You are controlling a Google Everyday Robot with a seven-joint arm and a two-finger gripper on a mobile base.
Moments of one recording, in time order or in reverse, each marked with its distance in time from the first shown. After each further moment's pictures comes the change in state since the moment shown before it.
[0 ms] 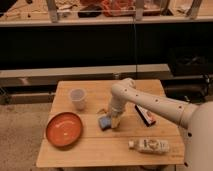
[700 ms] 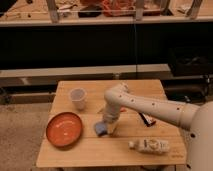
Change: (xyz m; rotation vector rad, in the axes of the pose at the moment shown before) arm -0.013 0.023 0.005 0.006 0.015 -0.010
